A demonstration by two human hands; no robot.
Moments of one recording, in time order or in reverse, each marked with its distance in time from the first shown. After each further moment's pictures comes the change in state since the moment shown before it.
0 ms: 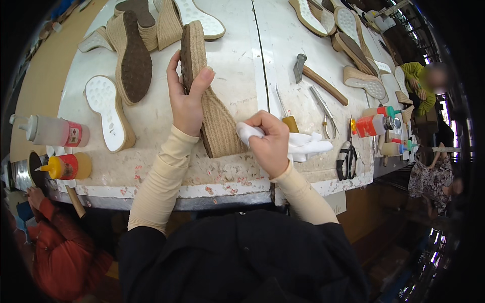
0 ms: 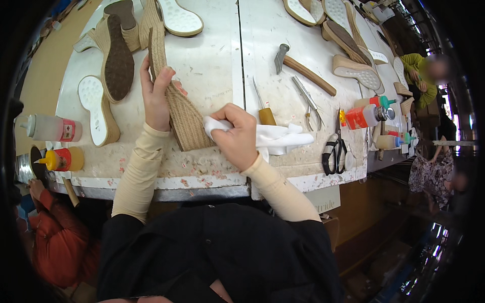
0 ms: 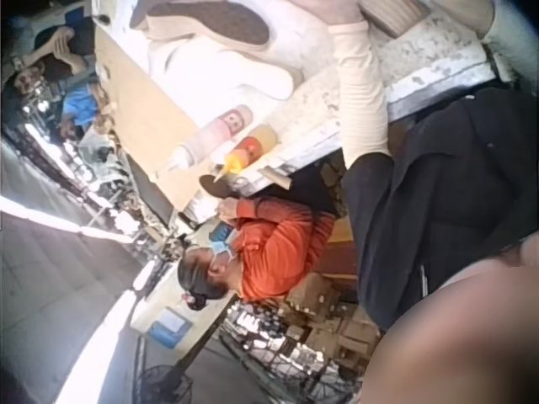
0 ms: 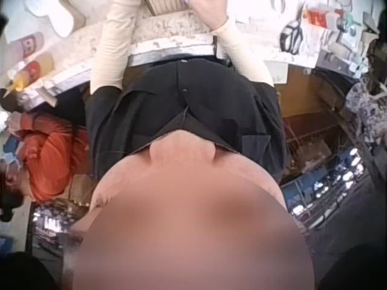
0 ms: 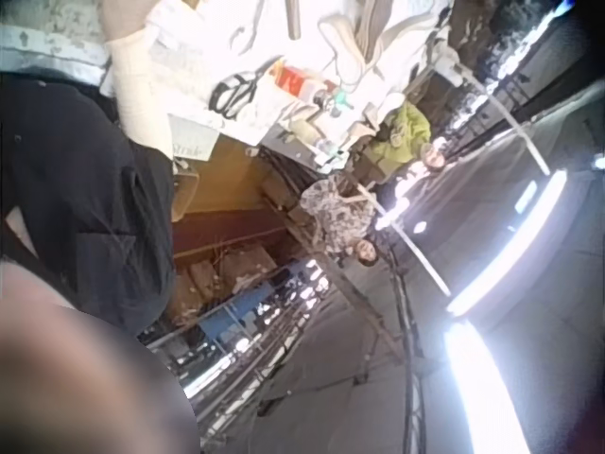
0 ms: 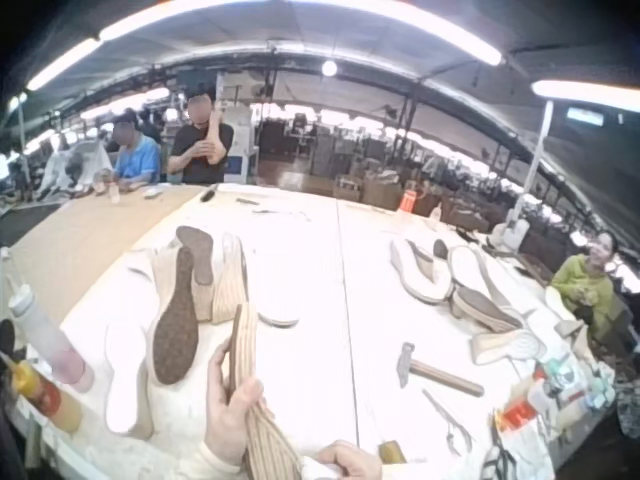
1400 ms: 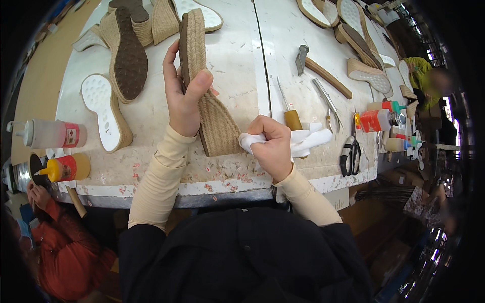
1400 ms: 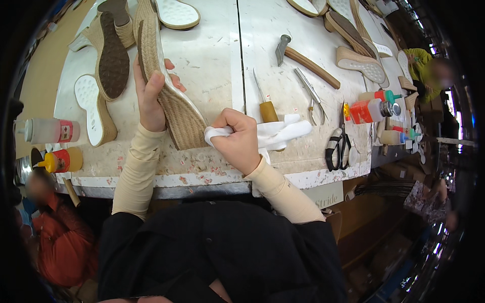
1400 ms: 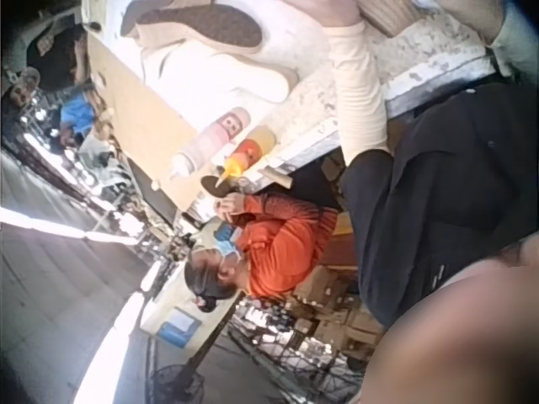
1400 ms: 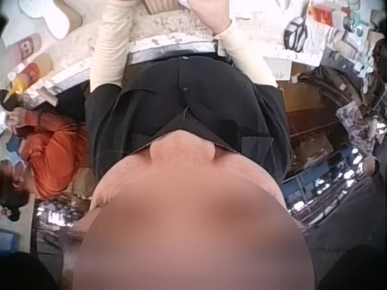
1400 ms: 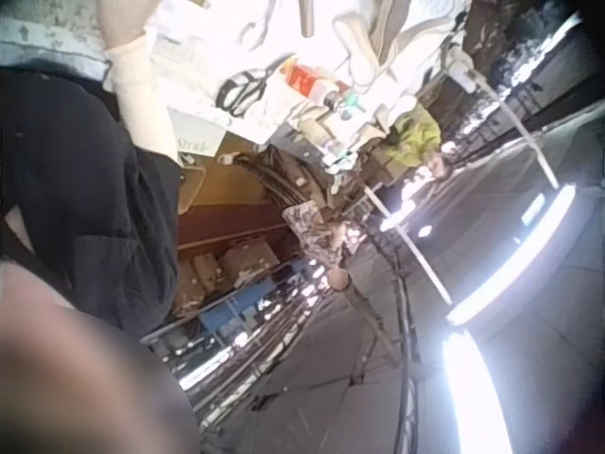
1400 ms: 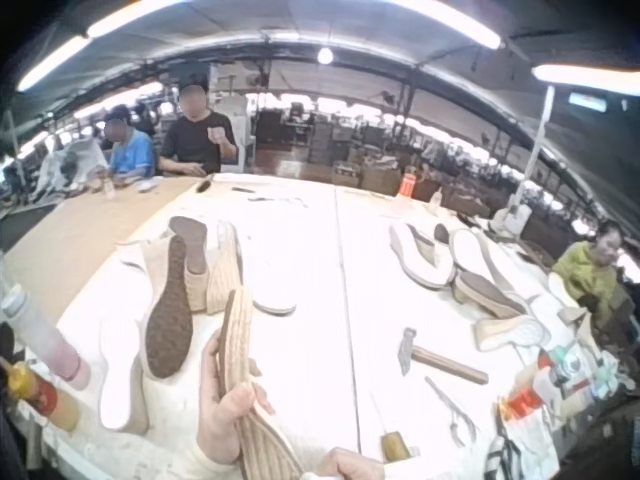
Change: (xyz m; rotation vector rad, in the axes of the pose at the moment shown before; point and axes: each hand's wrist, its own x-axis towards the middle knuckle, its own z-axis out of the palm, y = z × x) left_hand -0.007 0.015 0.002 -0.124 -0.118 -0.013; right_hand -0.004 0.002 0.002 0.095 -0.011 0.077
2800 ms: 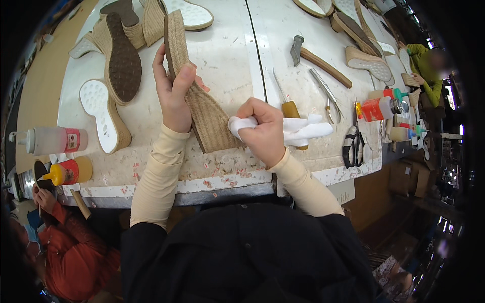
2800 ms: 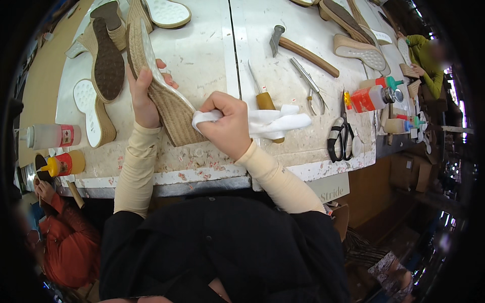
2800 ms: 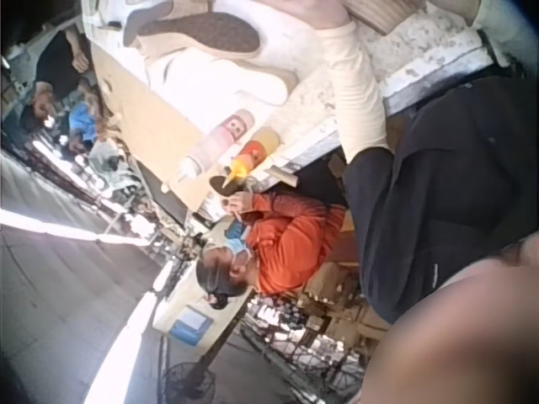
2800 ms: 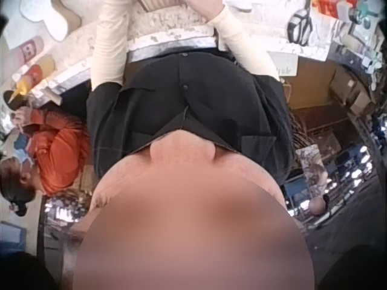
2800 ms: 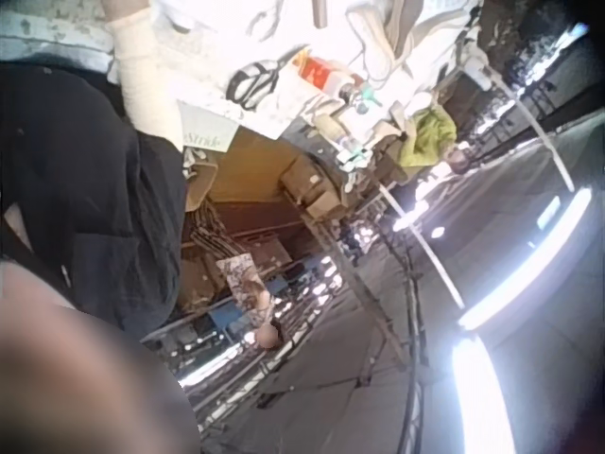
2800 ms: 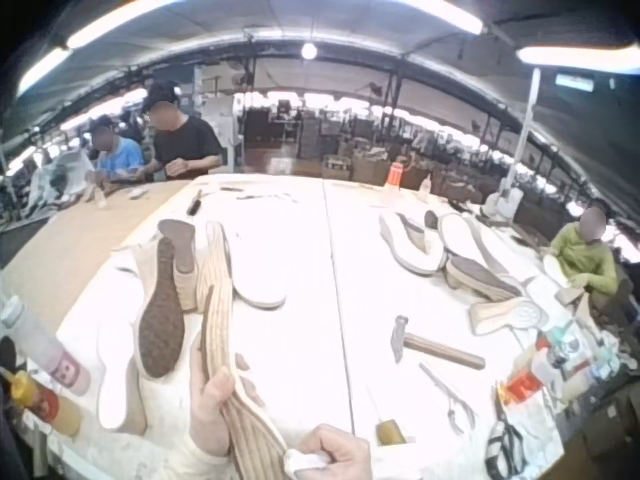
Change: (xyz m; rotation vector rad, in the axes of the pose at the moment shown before) left_hand 0.001 -0.004 -0.002 -0.031 0.023 -0.043; right_hand 0.002 0.002 0.000 0.033 0.027 -0.058
